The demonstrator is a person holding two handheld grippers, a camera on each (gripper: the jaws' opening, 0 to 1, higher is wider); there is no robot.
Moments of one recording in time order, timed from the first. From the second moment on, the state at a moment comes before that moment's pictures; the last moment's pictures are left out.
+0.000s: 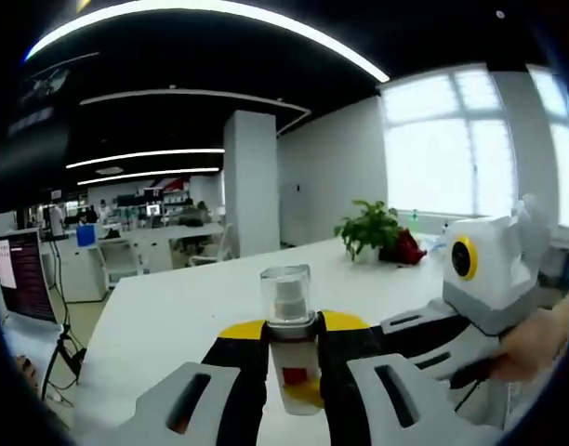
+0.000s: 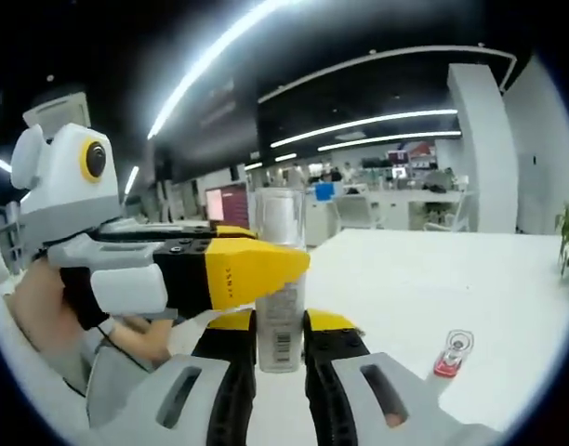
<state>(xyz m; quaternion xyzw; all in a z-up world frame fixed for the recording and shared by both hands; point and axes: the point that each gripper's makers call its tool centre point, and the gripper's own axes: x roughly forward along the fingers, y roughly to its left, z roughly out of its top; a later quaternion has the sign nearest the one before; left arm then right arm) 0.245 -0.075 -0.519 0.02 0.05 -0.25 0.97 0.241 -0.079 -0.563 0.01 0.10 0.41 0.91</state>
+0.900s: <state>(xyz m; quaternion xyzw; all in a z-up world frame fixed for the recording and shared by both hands) 0.200 -0.123 -0.518 0.08 0.07 -0.59 0.80 0.191 -0.101 -0.558 0.03 0.06 0.65 0.75</state>
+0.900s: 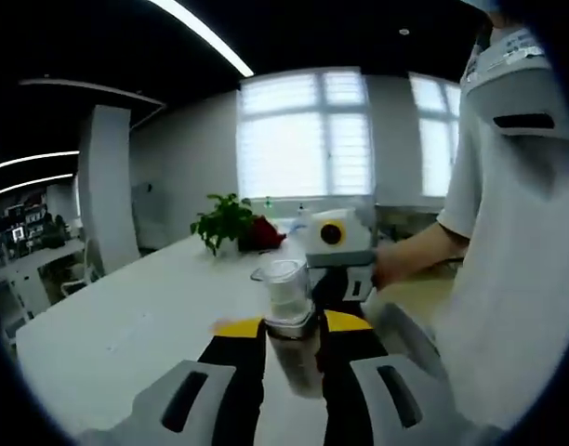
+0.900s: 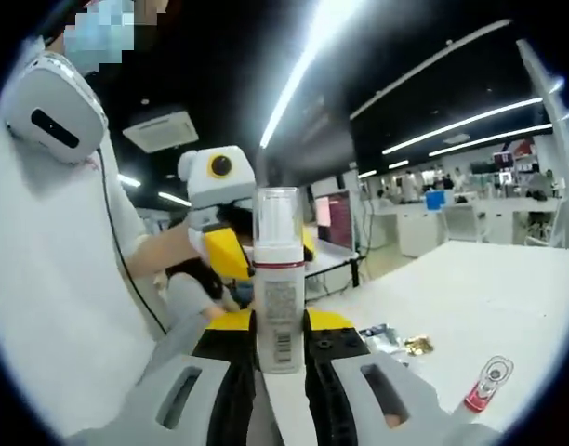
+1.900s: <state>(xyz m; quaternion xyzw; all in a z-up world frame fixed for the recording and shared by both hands) 0.237 -0.176 -0.647 0.16 0.18 -0.60 0.76 0.241 -0.158 -0.695 -0.18 0.18 0.62 0.74</state>
